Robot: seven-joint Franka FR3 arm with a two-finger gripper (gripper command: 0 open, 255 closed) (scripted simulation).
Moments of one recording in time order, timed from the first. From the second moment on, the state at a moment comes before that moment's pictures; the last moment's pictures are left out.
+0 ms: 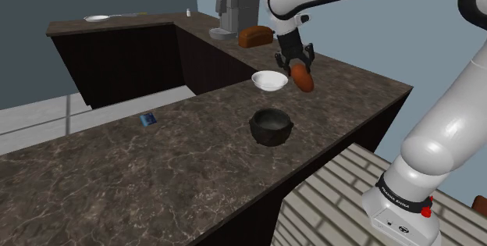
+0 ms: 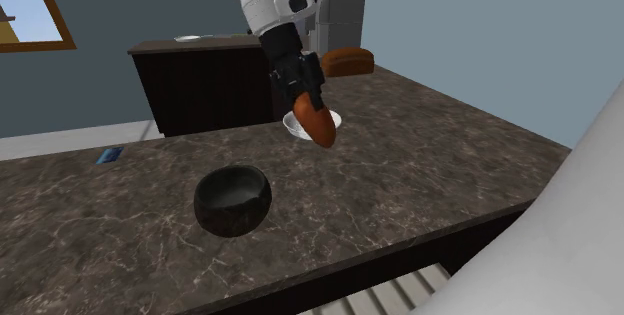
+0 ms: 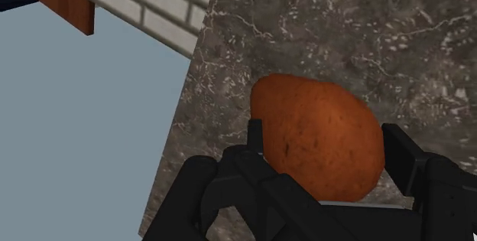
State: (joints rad) arm -0.16 -0.04 0.28 -1.88 -0.20 1.45 1.34
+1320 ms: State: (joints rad) arm 0.04 0.06 0.48 -1.79 -0.07 1.40 1.74
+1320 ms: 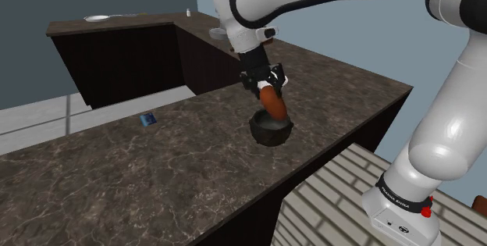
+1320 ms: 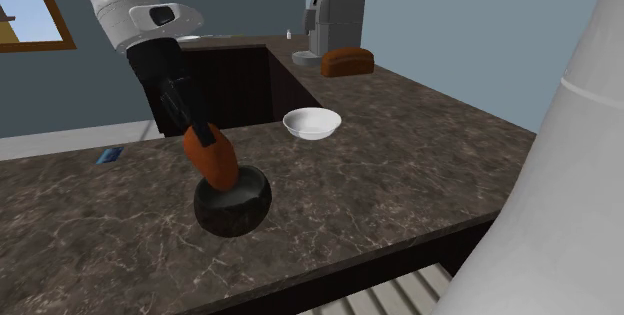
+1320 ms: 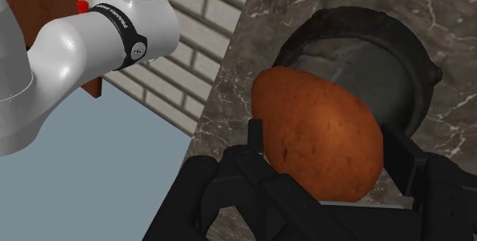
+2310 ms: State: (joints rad) arm 0.04 0.09 0.48 -1.91 -0.08 1.55 1.76
